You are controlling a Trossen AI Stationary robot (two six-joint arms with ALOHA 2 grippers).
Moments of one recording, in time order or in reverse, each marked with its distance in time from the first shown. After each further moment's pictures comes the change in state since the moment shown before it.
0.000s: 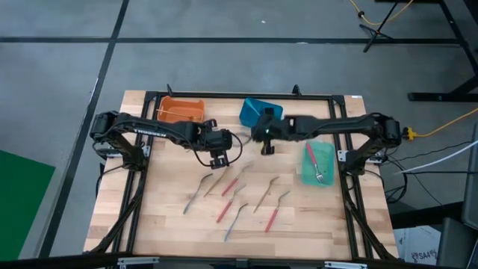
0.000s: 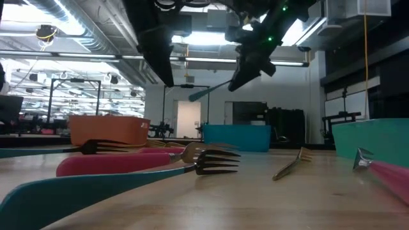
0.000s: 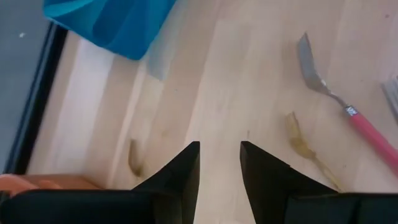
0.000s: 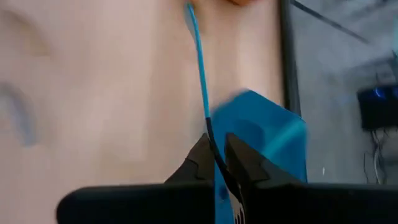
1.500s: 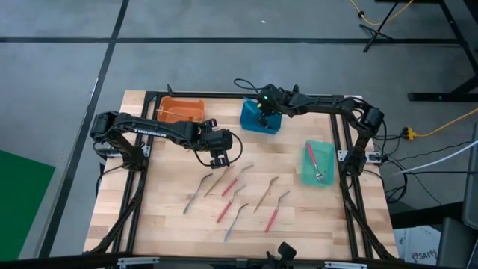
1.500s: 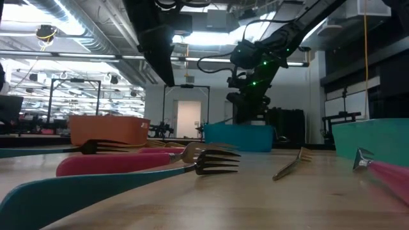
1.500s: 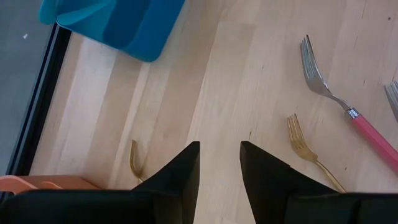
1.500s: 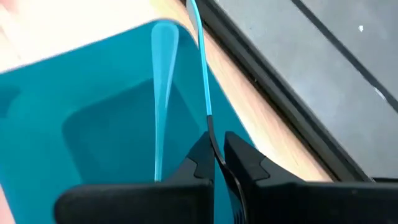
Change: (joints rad) left arm 0.000 0.001 0.001 0.007 -0.007 0.000; right arm -0.371 0.209 0.000 0.166 -0.084 0.452
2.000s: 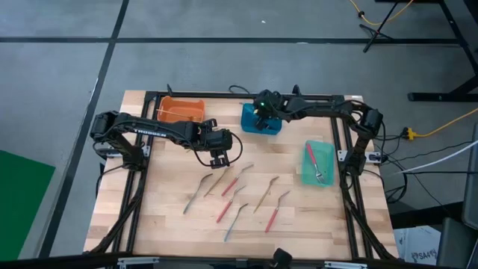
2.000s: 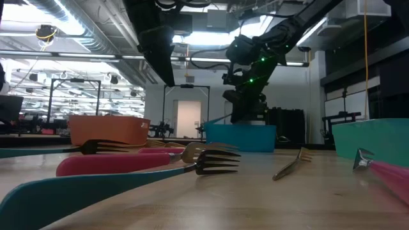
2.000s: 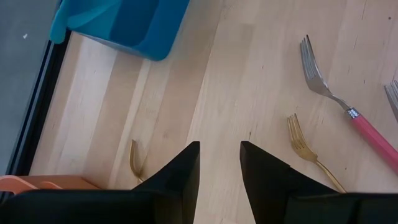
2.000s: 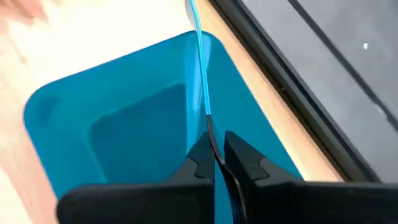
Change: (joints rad) left arm 0.000 0.000 0.000 0.000 0.000 0.000; right arm 0.071 0.000 0.000 0.004 0.029 -0.018
